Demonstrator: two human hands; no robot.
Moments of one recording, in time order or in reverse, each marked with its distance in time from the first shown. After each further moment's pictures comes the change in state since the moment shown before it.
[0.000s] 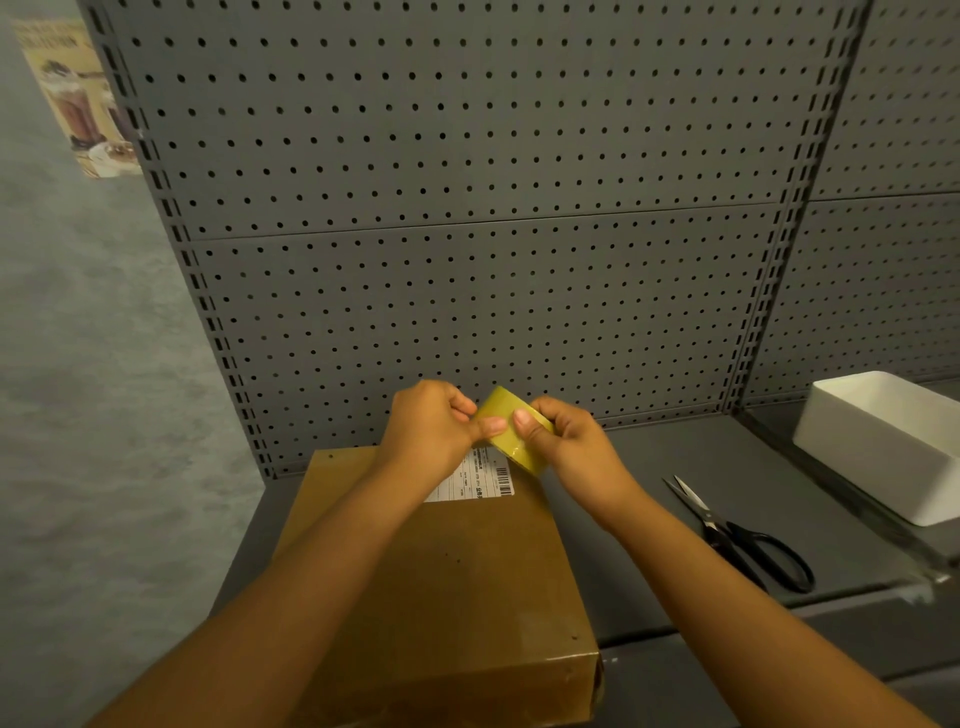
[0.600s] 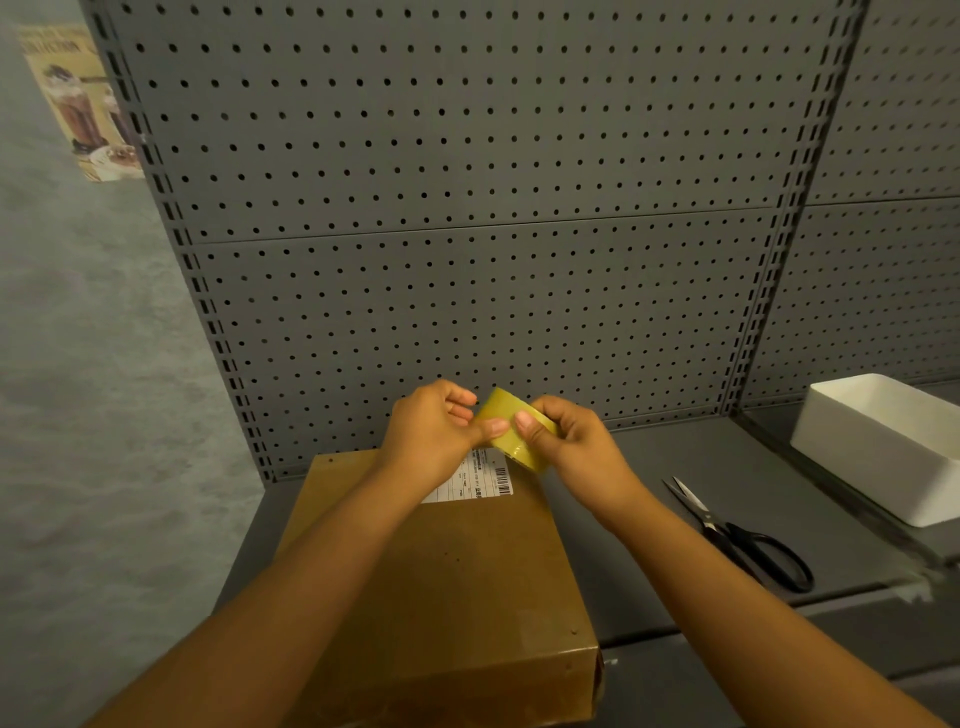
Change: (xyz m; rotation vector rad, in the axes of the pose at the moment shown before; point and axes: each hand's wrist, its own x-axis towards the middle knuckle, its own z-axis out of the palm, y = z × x) left_hand 0.000 -0.007 0.000 -0.111 -0.024 0.056; right_hand 0.001 -0.001 -0.002 0.000 0.003 -0.023
